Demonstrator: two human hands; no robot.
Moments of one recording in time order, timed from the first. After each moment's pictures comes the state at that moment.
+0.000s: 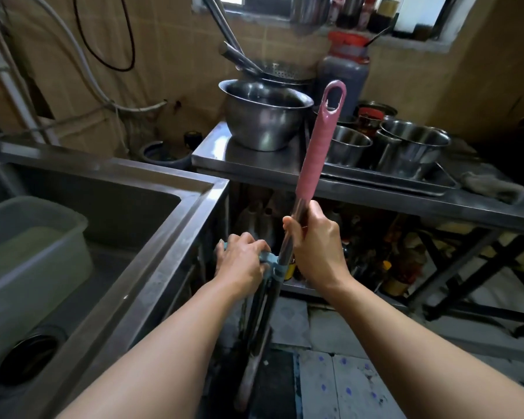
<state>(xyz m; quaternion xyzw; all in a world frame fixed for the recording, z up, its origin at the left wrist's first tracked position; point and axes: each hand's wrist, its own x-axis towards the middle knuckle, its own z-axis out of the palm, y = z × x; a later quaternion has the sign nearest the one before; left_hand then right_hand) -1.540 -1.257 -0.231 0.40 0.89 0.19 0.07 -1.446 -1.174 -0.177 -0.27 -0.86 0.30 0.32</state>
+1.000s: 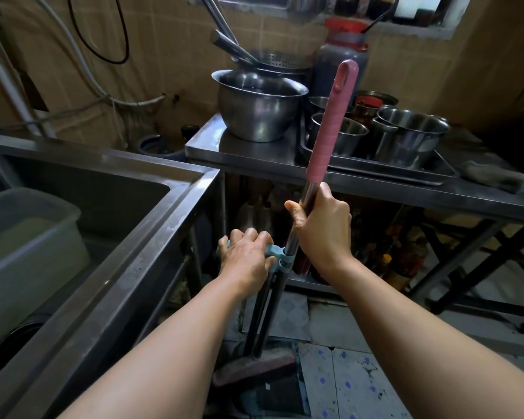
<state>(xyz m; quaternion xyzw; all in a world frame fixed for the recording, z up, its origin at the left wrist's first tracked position) -1.513 -1.238 -0.244 0.41 0.89 0.19 0.03 -1.436 -1.147 -0.177 -0.32 -0.84 0.23 0.37</state>
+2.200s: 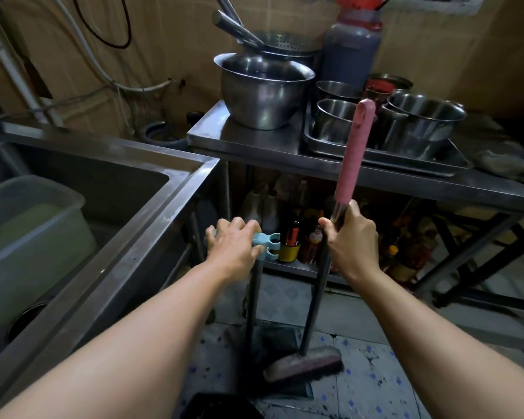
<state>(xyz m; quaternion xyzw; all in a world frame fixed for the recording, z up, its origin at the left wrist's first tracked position) -1.522 -1.245 -0.237 0.37 0.91 0.15 0.06 -1.397 -1.103 -0.208 -0.34 -0.86 0.23 0.31</state>
